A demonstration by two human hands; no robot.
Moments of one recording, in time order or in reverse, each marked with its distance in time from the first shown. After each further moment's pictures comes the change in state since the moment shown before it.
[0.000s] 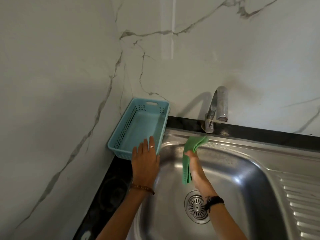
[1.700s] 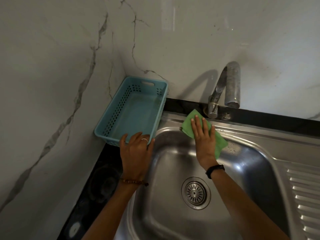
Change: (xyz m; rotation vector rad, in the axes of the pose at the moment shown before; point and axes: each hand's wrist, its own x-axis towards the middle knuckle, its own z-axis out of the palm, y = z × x) left_hand -0.001 -0.007 0.024 -0.172 0.294 0.034; right_hand 0.097 0.030 -0.044 -1.950 0.436 -0.592
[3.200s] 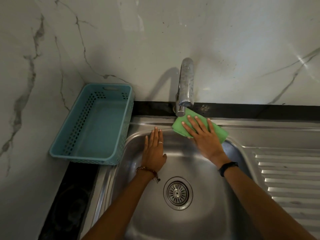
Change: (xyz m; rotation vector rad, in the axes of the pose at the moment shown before) left_hand 0.004 0.093 0.099 -0.126 -0.736 0.172; right_hand -0.009 0.106 0.045 0.114 0.098 -0.194
